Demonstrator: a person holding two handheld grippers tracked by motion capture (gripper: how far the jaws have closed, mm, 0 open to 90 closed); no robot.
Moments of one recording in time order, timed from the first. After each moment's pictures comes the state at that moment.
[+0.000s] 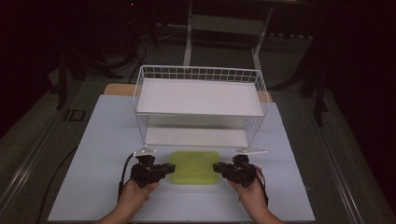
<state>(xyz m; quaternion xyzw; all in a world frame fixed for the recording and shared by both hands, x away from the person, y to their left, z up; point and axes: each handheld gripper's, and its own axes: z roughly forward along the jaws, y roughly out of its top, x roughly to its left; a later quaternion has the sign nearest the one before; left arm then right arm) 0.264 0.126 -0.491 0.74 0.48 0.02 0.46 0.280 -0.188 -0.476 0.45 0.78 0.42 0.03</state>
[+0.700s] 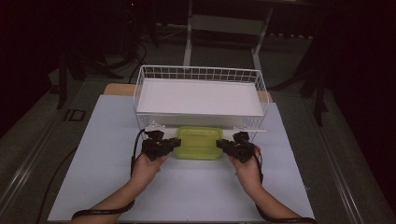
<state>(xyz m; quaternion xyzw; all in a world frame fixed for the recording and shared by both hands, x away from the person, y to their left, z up) 0.340 0.111 -0.488 0.73 0.49 0.06 0.47 0.349 -0.188 -0.473 0.49 0.76 0.42 0.09</state>
